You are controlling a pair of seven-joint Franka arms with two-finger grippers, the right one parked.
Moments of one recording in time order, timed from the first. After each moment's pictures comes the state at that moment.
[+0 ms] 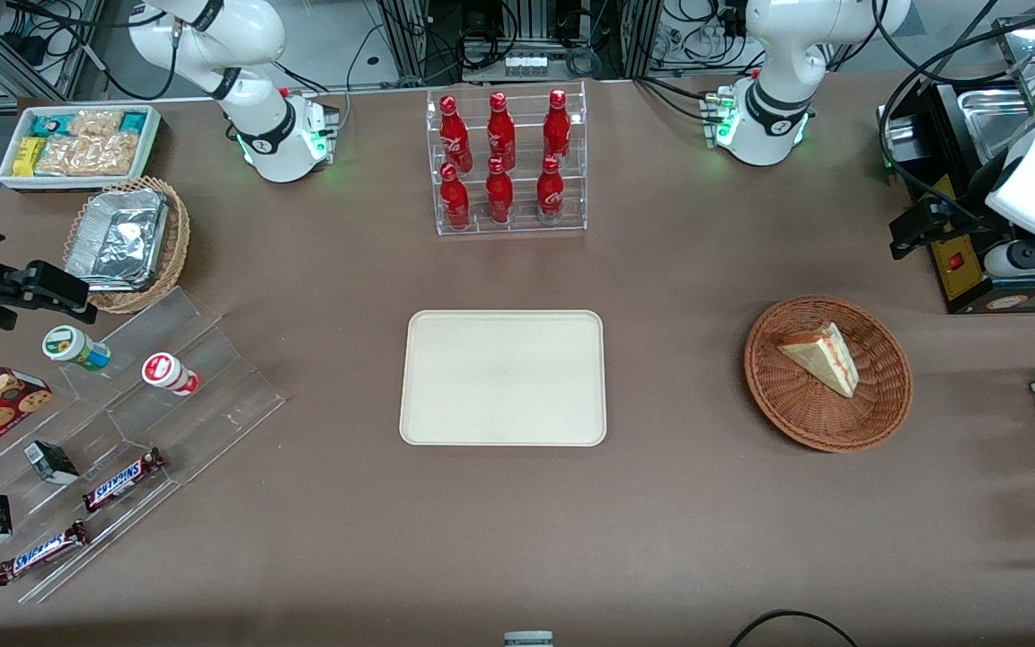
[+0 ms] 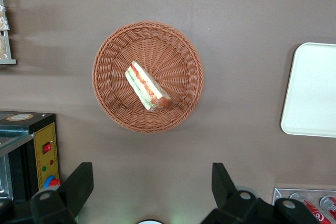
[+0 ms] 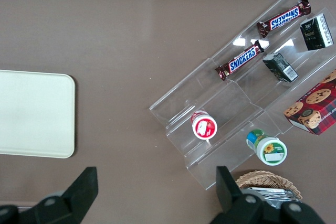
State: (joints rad) arm -0.04 -0.05 -0.03 -1.65 0.01 1.54 -0.13
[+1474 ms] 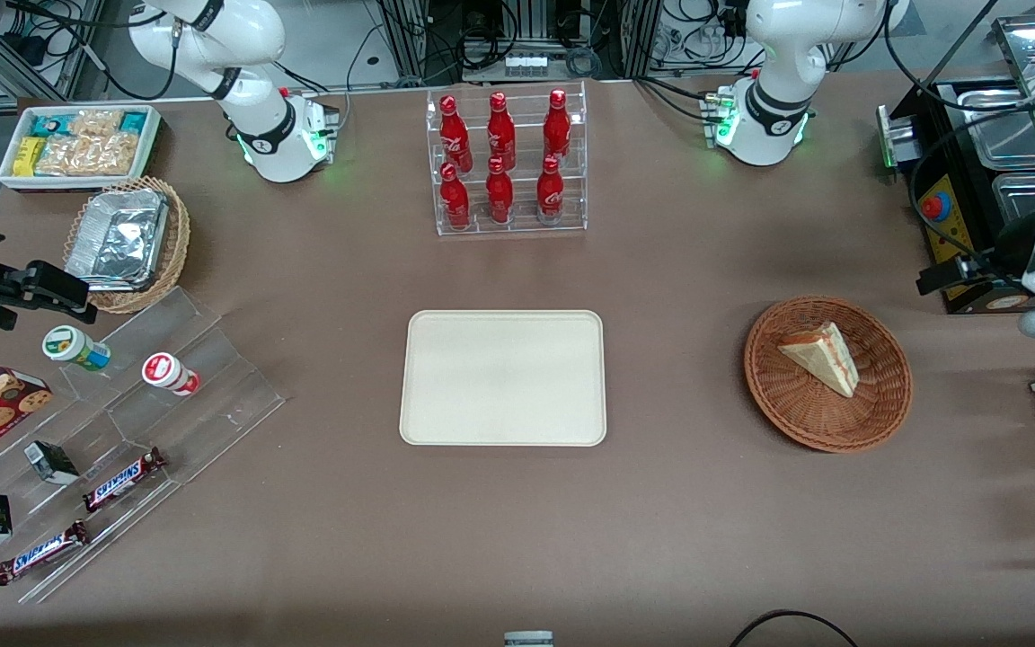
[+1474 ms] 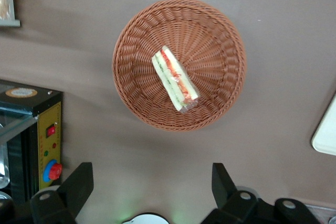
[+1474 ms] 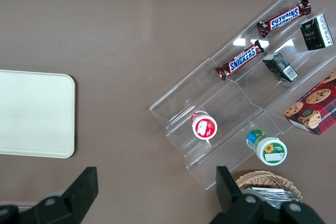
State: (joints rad) arm 0.06 0.07 0.01 -1.70 0.01 1.58 -0.17
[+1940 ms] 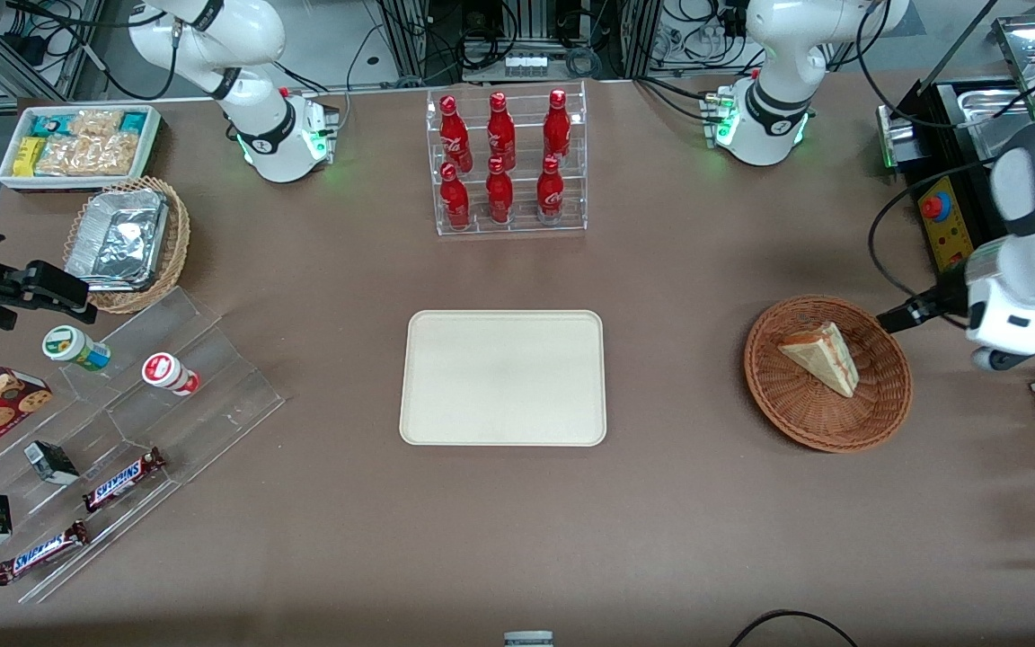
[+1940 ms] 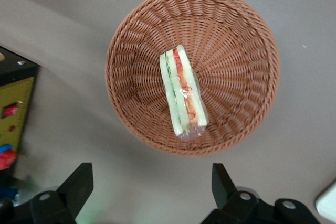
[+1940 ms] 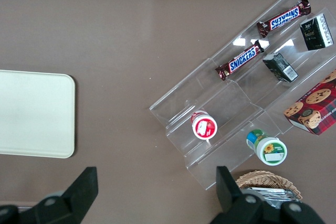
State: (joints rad) arm 0.06 0.09 0.00 -1.96 0.01 1.85 -0.45
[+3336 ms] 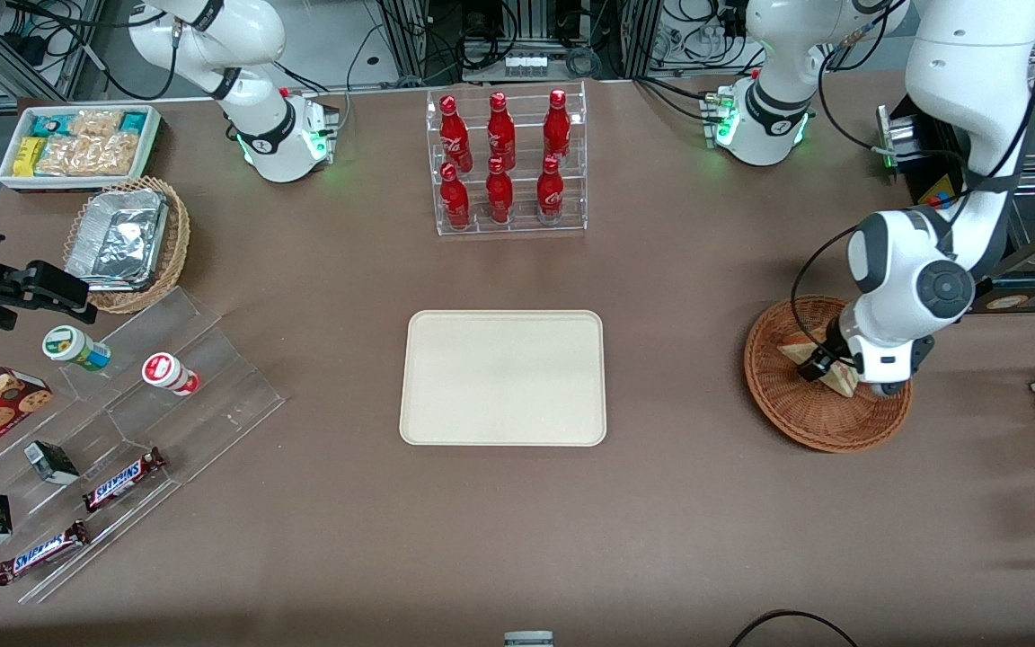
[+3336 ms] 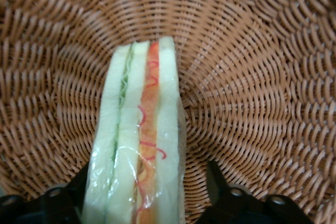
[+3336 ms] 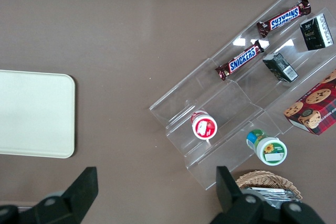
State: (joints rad) arm 0.01 0.32 -0.01 -2.24 0.01 2.45 -0.81
